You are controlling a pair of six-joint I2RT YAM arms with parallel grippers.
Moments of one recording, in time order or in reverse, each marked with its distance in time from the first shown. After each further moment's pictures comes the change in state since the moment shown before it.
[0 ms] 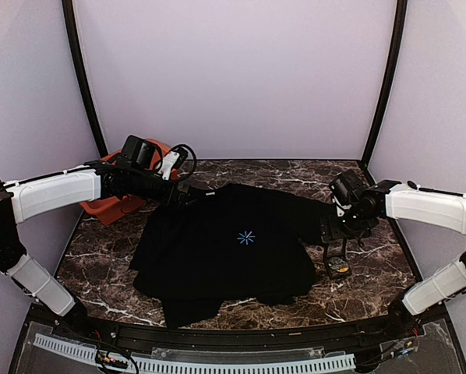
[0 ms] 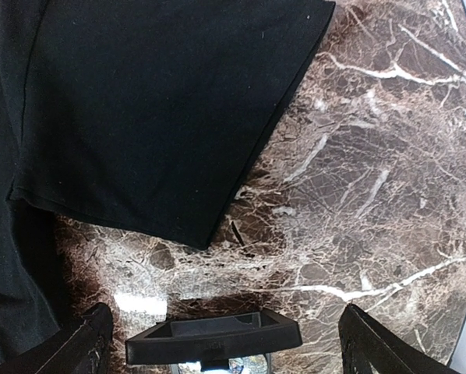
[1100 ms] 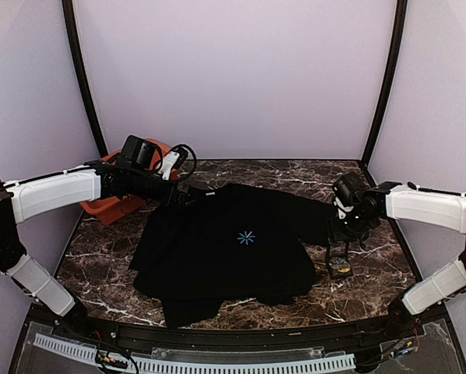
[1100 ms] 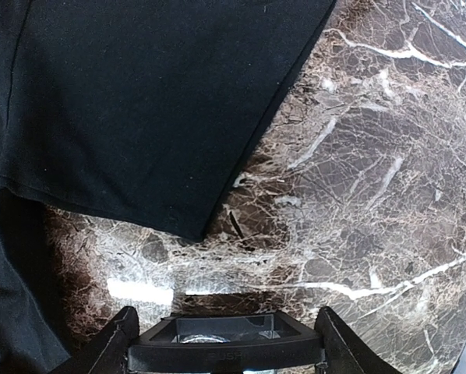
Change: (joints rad) left arm 0.000 0.000 0.000 0.000 0.000 0.000; right arm -0.043 0.012 -0.023 0.008 -0.063 -0.026
